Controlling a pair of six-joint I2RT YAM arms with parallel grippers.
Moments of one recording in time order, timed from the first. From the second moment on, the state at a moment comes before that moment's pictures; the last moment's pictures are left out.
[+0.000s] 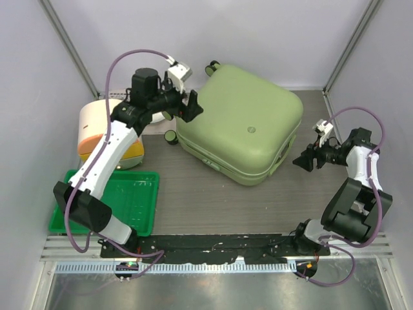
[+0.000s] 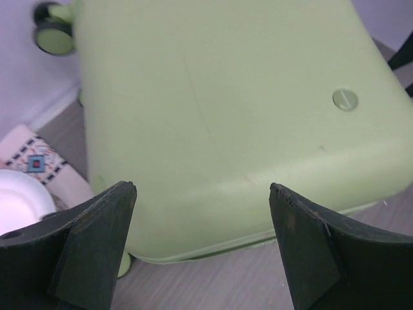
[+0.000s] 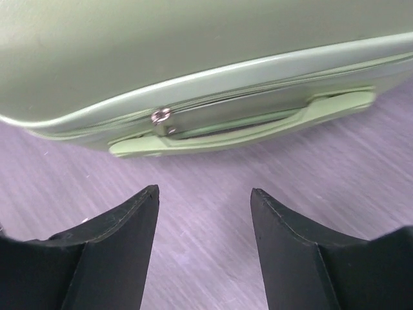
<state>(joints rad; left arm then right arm) -0.39 1.53 1.65 -0.44 0.45 0.12 -0.53 1.39 1.01 -0.86 -1.03 -1.03</state>
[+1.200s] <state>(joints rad) -0.49 1.61 1.58 -0.52 0.47 0.16 -0.30 1.18 0.58 -0.08 -0.95 -0.53</state>
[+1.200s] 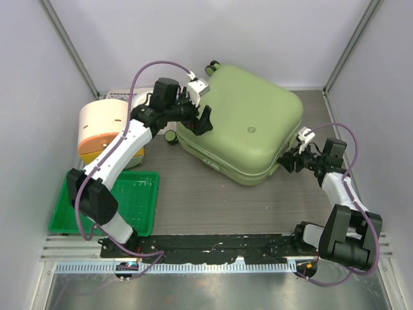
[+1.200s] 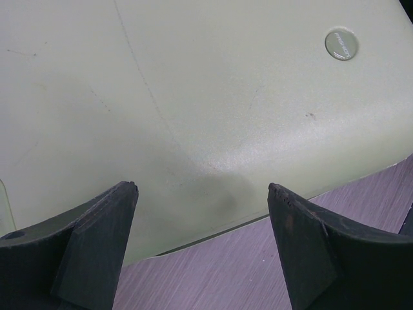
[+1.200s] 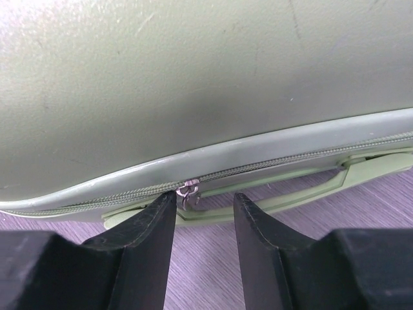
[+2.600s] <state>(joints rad) -0.47 1.76 1.69 -0.46 0.29 0.16 -0.39 1.42 0.81 -0.13 -0.82 -0.53</state>
